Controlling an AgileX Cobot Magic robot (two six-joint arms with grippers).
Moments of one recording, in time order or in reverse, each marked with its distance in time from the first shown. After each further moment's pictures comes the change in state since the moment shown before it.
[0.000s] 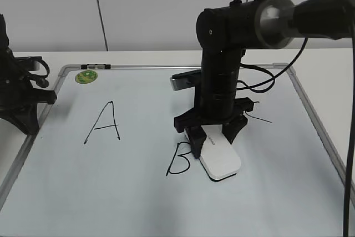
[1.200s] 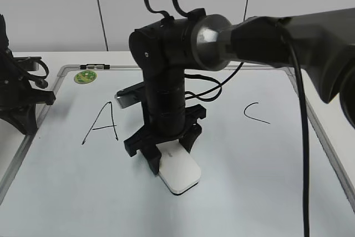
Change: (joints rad) left arm 0.000 0.000 0.000 0.017 0.006 0.000; right arm 0.204 0.072 -0.135 -0.088 0.020 0.066
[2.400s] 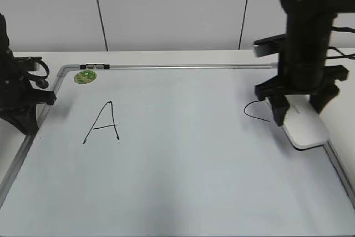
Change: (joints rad) left arm 0.000 0.000 0.000 0.009 0.000 -0.002; right arm -0.416 -0.308 0.309 -0.185 -0.024 0.078
